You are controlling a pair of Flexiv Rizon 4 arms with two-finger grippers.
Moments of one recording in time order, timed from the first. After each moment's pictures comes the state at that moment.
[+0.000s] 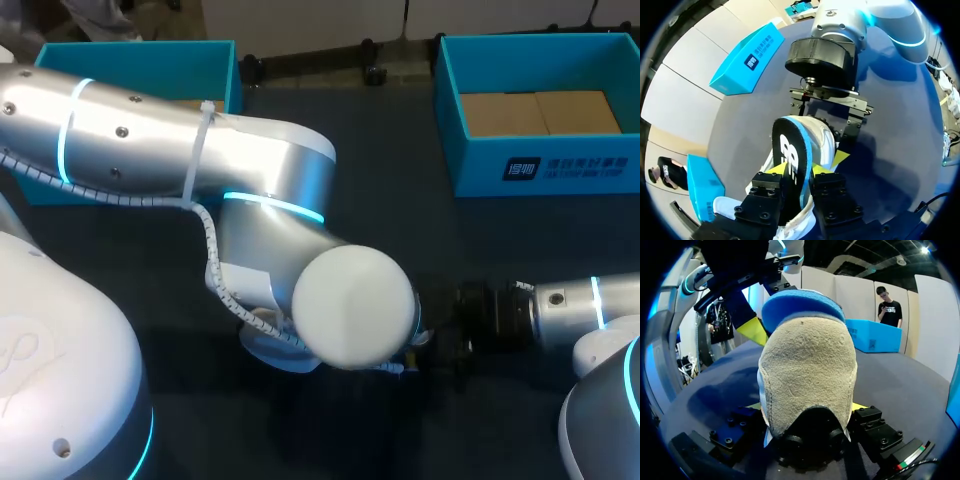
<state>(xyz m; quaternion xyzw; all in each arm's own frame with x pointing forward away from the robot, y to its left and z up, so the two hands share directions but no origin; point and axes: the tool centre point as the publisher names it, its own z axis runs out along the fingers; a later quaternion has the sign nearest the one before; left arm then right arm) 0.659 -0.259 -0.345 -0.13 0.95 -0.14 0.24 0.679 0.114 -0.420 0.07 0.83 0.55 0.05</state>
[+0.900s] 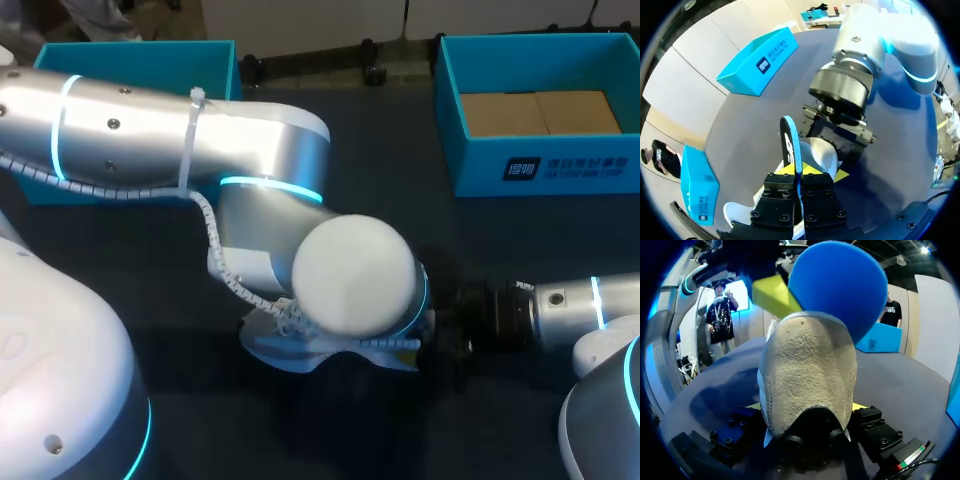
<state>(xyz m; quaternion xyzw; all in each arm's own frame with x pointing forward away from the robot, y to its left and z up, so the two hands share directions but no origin) 0.669 -0.278 -0.321 -0.20 0.94 -0.18 0.22 0.679 0.114 -0.420 0.07 0.83 0.55 0.05</state>
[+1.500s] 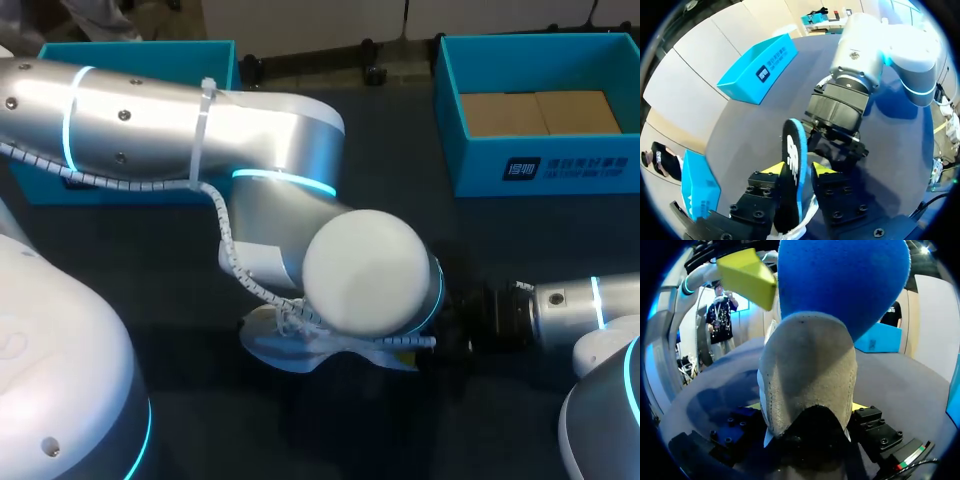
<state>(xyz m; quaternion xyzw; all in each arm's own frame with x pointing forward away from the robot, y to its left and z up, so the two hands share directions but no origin) 0.663 -0.298 -0.309 -0.18 0.94 -0.19 0.22 0.679 0.114 -0.420 0.07 0.83 0.55 0.05</state>
